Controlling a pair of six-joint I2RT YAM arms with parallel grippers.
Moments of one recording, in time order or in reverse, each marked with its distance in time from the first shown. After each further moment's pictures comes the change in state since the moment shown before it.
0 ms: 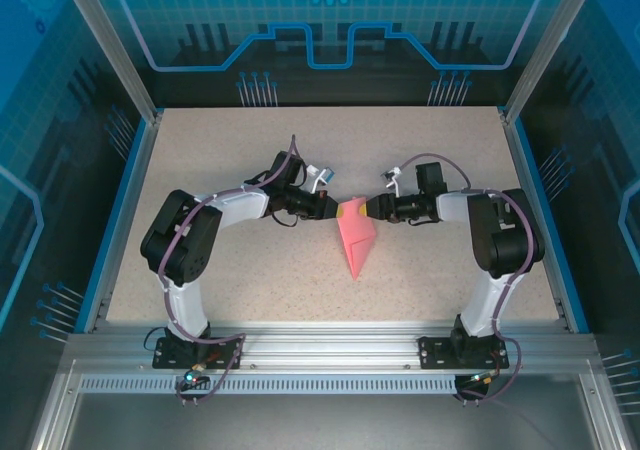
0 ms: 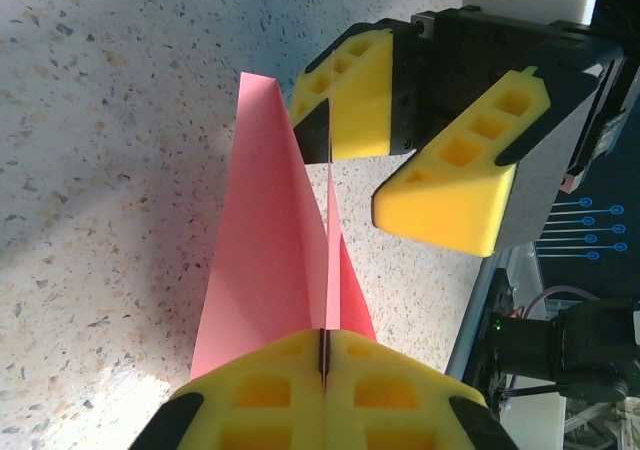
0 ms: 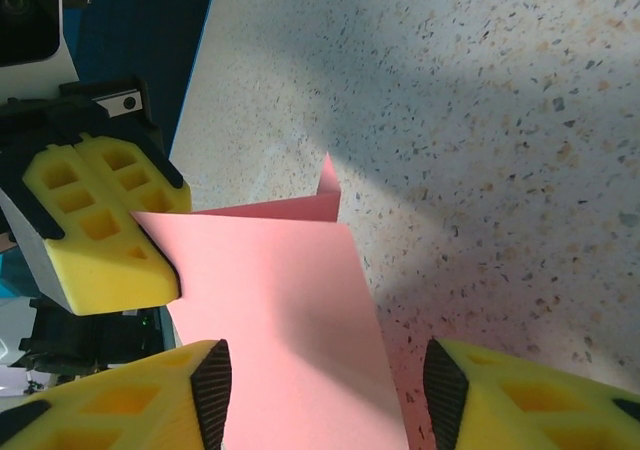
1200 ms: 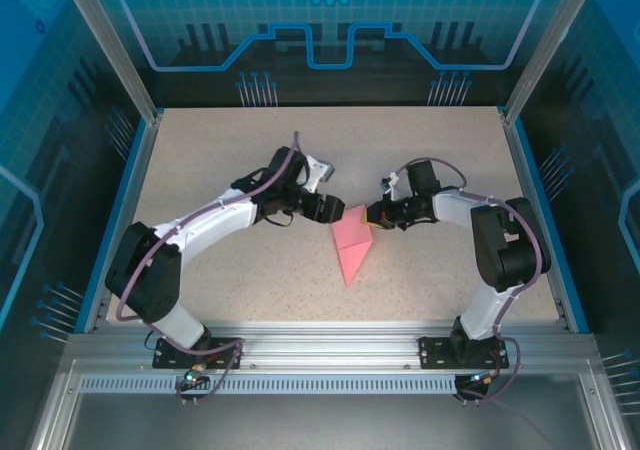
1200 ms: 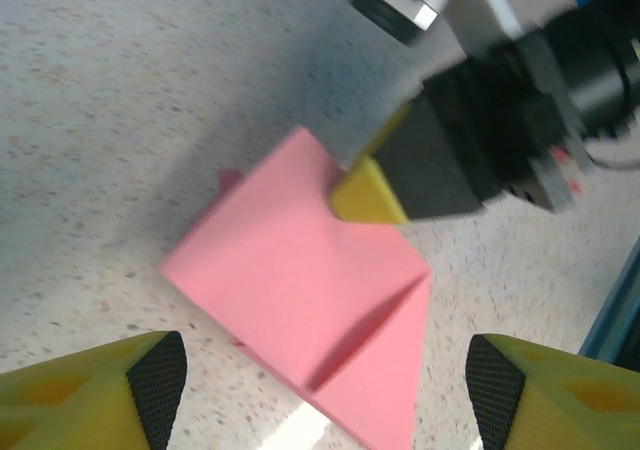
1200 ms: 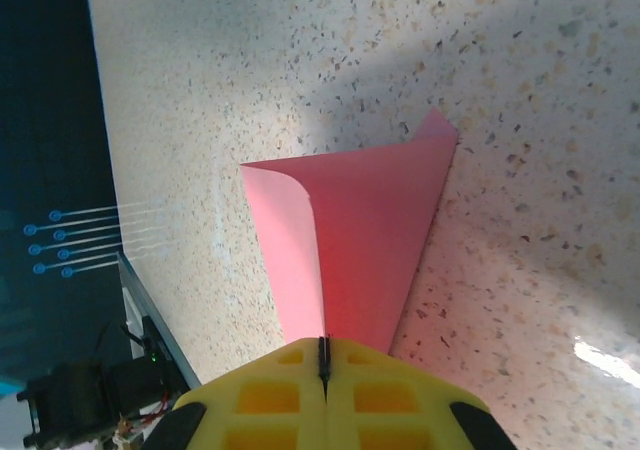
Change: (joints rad) left arm -0.161 -0.291 0.031 -0.314 -0.476 0.206; right arm 0.086 -0.100 0.034 -0.251 0.240 0.283
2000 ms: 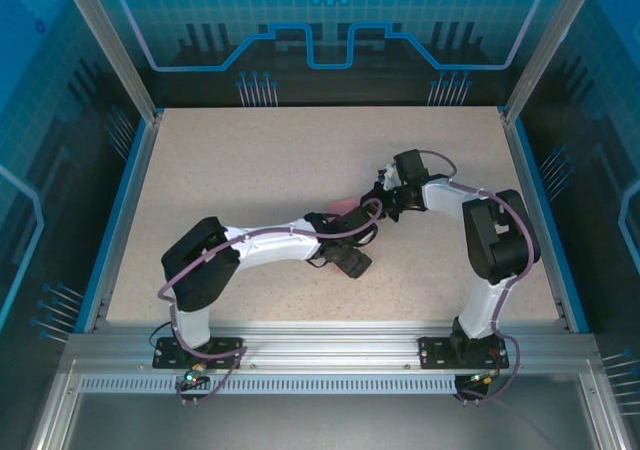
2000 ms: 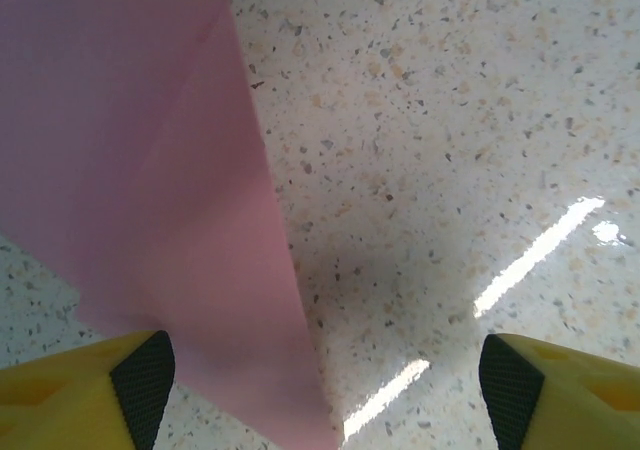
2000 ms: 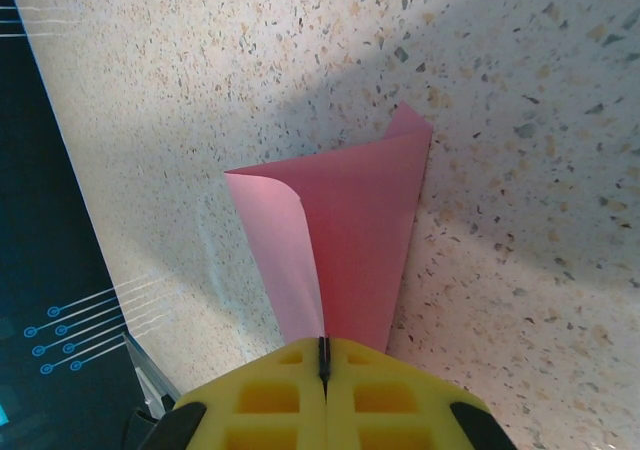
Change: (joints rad) left arm -0.366 0.282 0.103 -0.171 -0.504 0.017; right arm 0.044 0.071 0.135 -0.048 0.129 0.204
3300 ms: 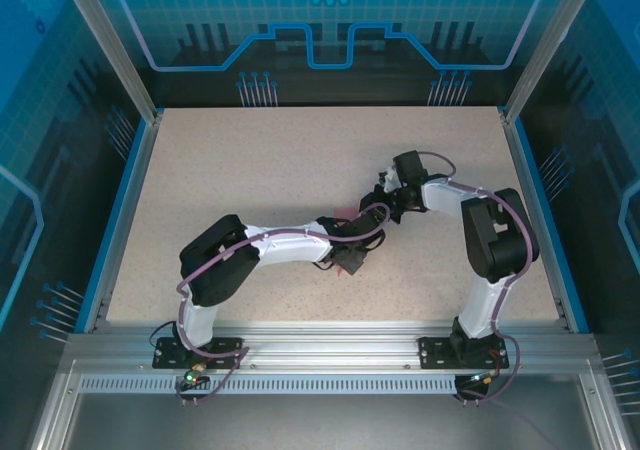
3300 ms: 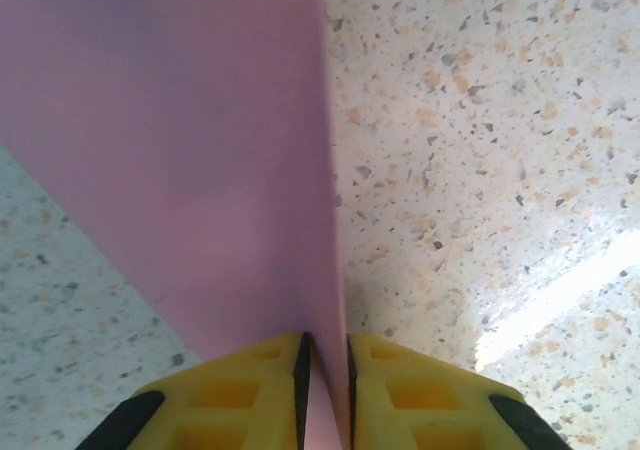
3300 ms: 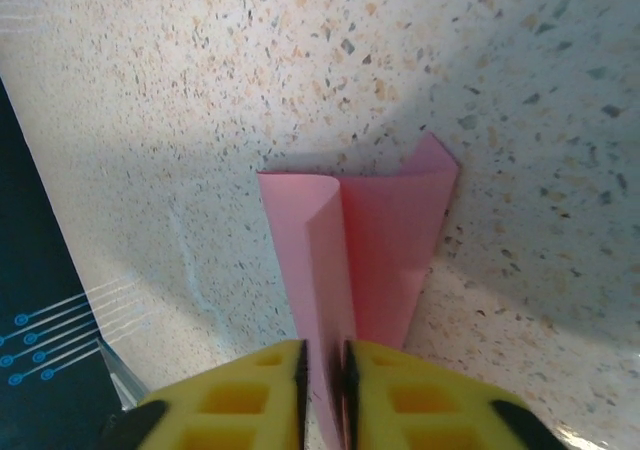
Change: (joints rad) left arm -0.003 0.087 0.023 0.024 -0.063 -0.072; right arm -0.004 -0.002 0.002 -0.043 0.047 -0.037
